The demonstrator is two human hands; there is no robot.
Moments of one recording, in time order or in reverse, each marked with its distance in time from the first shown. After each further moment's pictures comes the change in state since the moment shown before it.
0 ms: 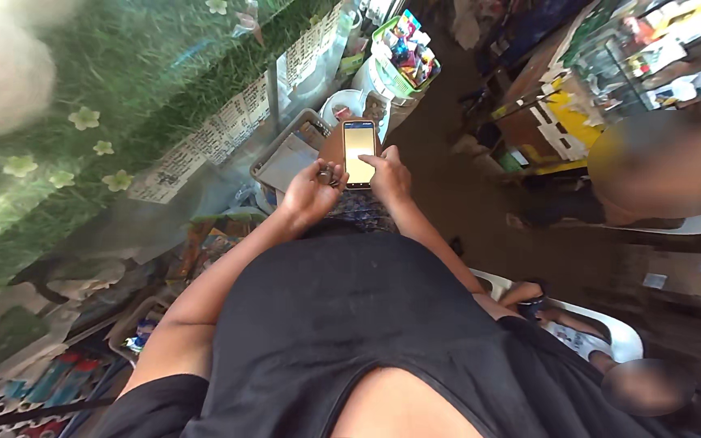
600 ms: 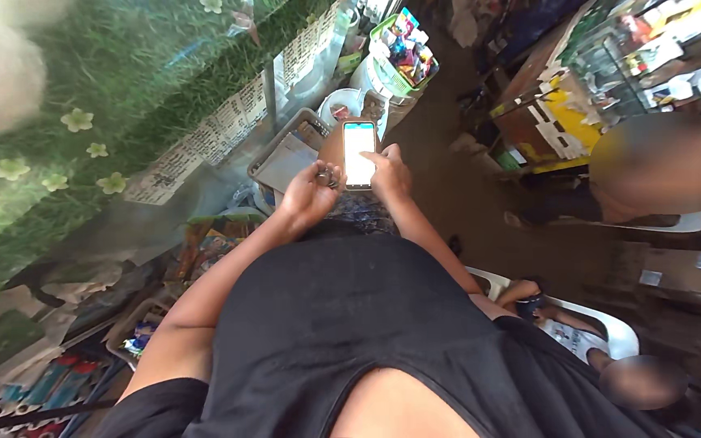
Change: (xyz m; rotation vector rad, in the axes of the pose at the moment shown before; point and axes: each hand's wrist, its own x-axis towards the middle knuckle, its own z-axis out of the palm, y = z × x) left_hand 0.001 -0.001 -0.002 0.007 -0.024 -0.004; right_hand 0.003 0.002 -0.001 0.038 0.061 0.007
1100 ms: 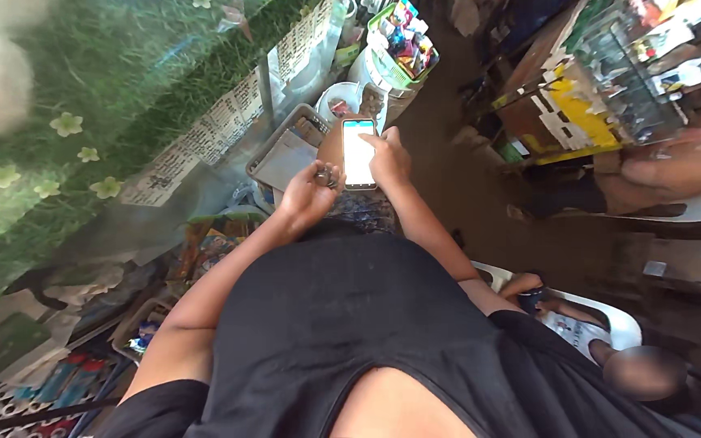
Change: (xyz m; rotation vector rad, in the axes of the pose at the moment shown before) left_hand 0.003 -0.004 0.001 0.015 0.043 -0.005; right_hand 0.024 -0.003 -0.004 0.022 0.035 -0.014
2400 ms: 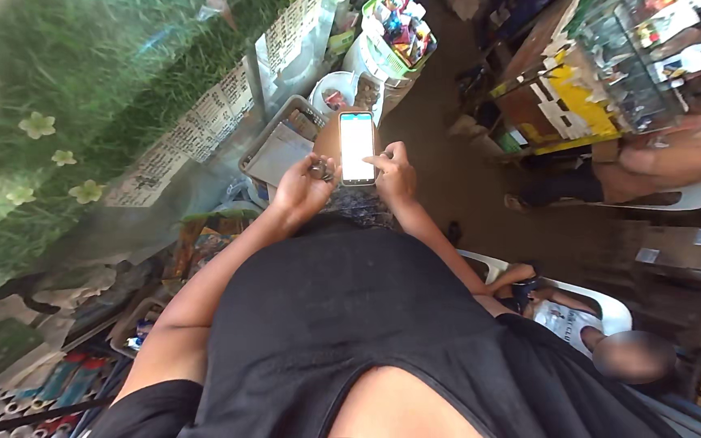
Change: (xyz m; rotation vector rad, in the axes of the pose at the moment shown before) left_hand 0.008 0.002 0.006 0.001 -0.020 -0.012; right_hand -0.035 0.044 0.018 0.087 0.187 -0.175
